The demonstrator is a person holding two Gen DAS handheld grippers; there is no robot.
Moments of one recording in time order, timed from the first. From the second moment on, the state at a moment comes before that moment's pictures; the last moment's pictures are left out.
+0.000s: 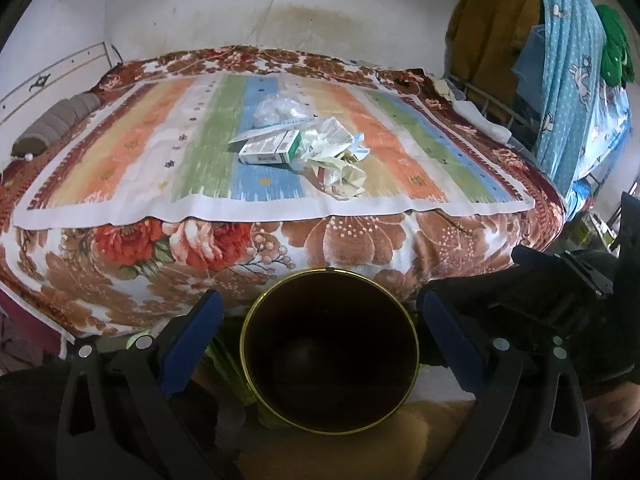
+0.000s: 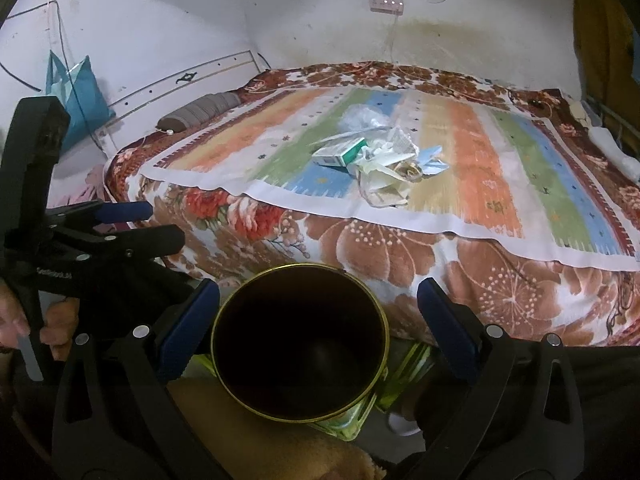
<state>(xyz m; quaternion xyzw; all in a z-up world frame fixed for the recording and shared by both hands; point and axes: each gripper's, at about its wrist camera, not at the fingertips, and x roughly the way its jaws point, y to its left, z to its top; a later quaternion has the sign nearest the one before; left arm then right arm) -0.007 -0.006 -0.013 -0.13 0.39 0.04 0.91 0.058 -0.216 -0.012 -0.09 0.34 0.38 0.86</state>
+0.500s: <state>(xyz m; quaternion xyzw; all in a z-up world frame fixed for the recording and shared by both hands) -0.006 -0.001 -0.012 -0.14 0.39 0.04 0.91 0.061 -0.214 -0.013 -0.09 0.35 0.39 0.85</state>
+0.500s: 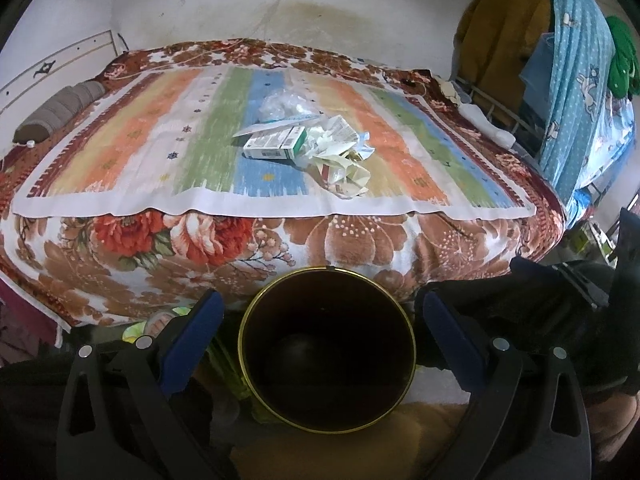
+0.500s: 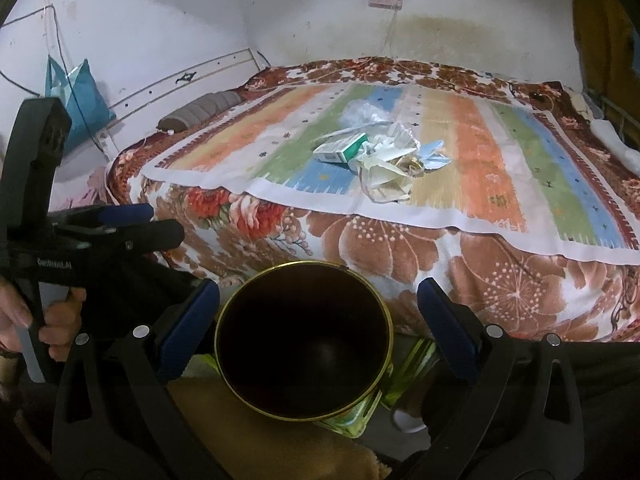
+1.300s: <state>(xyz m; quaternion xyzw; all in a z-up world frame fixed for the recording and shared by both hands) -0.006 0.005 -0.014 -0.15 0.39 0.06 0.91 0.064 -0.216 -0.013 -0.07 0.35 0.40 0.85</state>
